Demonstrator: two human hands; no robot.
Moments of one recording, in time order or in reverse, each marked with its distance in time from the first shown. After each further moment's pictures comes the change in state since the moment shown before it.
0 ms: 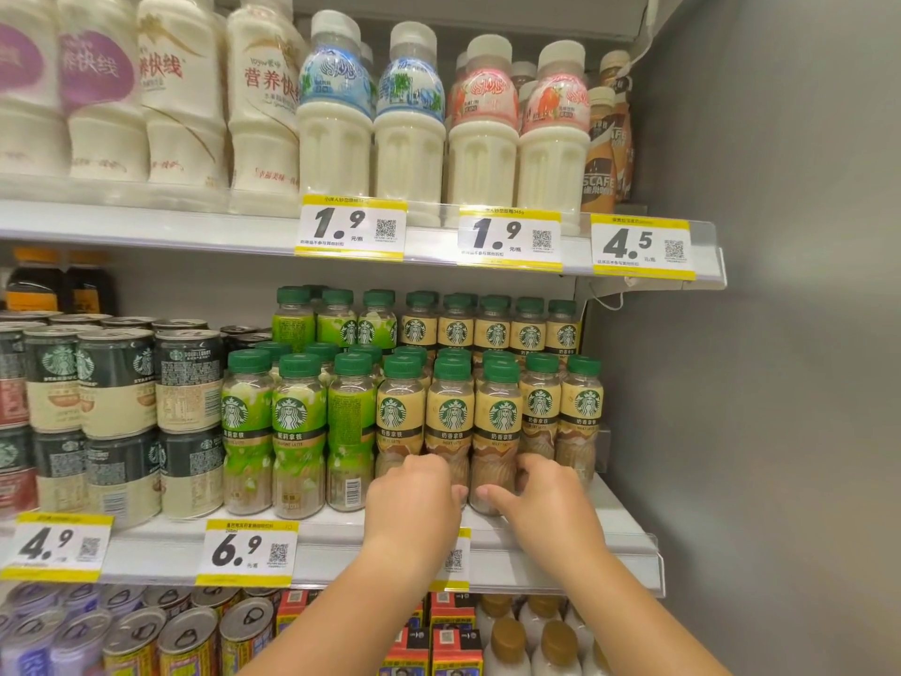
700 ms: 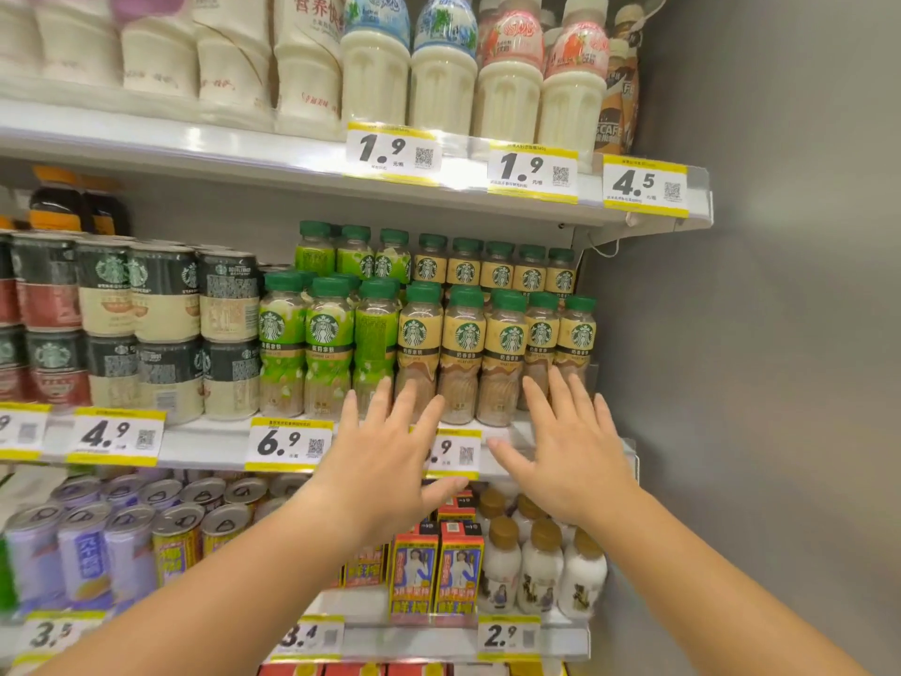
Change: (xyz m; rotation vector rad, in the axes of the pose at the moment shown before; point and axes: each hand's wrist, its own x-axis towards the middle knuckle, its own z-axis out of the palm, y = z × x) left_hand -0.072 -0.062 -0.037 0.275 -0.112 0.382; right_hand -0.065 -0.004 -0.033 -0.560 -0.022 -0.273
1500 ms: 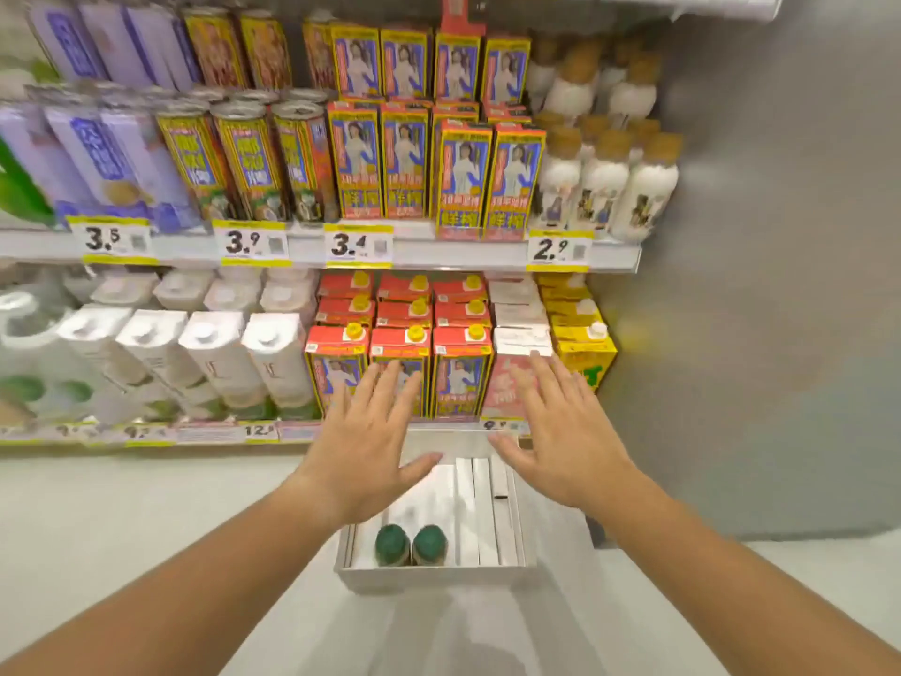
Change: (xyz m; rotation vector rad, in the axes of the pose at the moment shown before) left_hand -0.308 0.074 0.229 -0.188 -0.376 0.022; right_hand -0.332 -0.062 0.209 0.048 -0.438 -0.126
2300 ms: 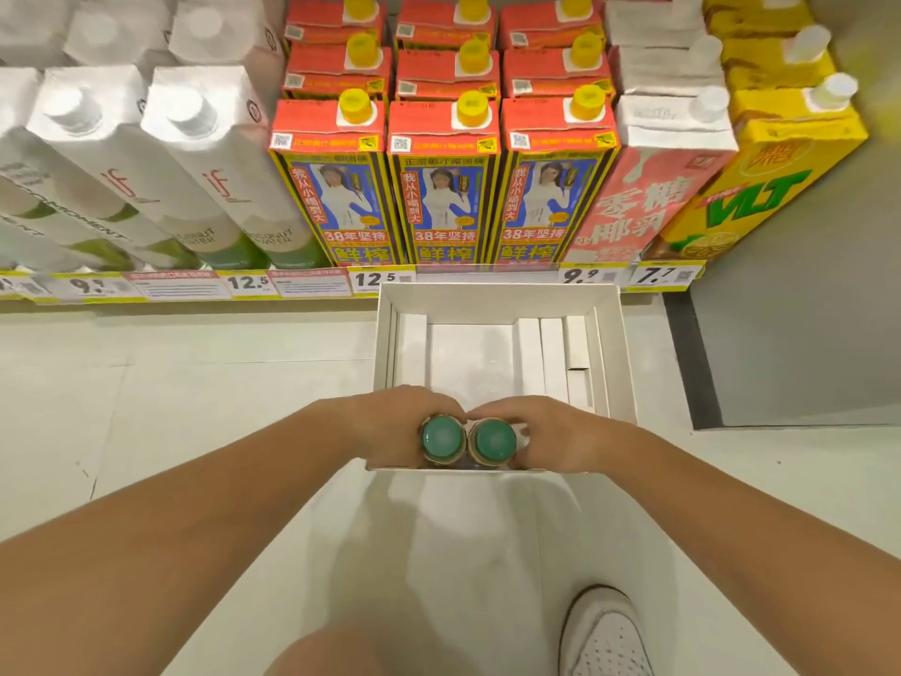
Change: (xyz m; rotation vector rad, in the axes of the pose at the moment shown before) left_hand 0.002 -0.042 0.217 -0.659 -0.823 0.185; right_hand -0.001 -0.052 0.240 0.958 -0.864 -0.027
